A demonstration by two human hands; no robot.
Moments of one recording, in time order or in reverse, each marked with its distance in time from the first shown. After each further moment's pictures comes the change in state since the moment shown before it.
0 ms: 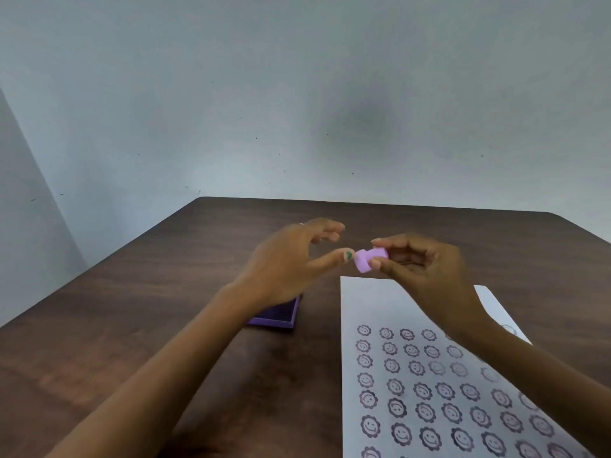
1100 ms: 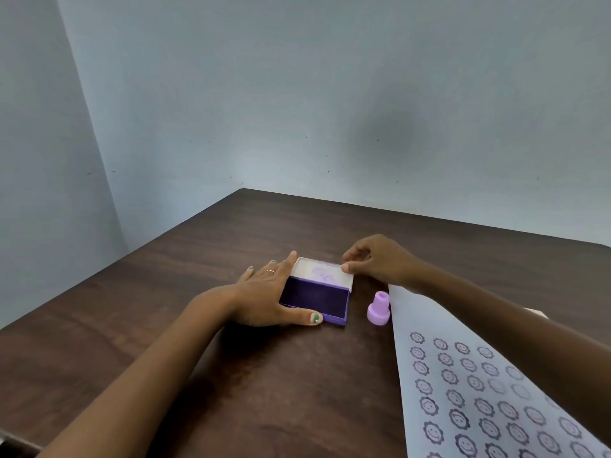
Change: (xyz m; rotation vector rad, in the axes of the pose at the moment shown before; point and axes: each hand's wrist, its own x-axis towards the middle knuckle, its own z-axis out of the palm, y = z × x) left_hand -0.067 -0.070 -0.043 0.247 -0.526 -0.441; right_hand 0.071 -0.001 0.096 -0.393 -0.633 0.128
